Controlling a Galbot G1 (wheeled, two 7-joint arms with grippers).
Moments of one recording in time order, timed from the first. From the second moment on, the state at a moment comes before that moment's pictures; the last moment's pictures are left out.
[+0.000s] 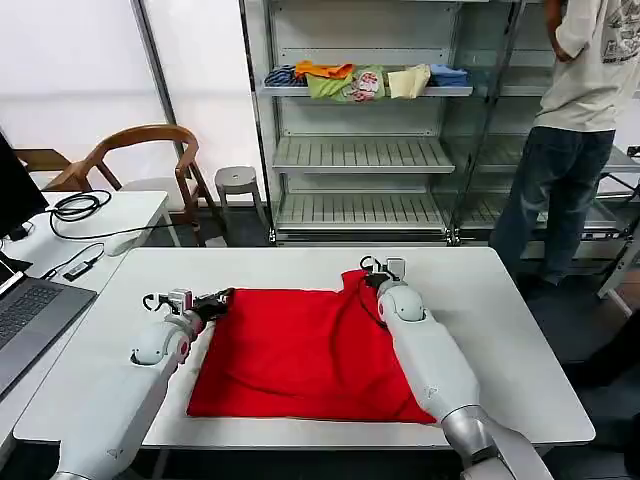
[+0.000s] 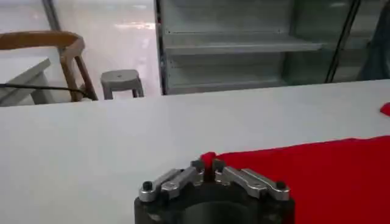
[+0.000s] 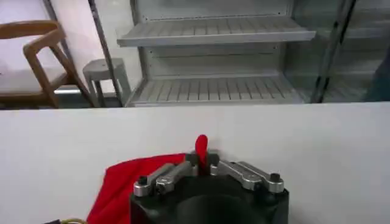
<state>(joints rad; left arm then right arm) 0.64 -1.07 -0.16 -1.17 -0.55 0.38 0.11 -0.39 1.48 0.16 0.89 0.39 -0.43 0.14</state>
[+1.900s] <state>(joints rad) 1.02 -0.99 -0.36 -1.61 -0.60 0.34 0.11 -0.91 1.20 0.21 1.75 0.47 -0.48 0.18</state>
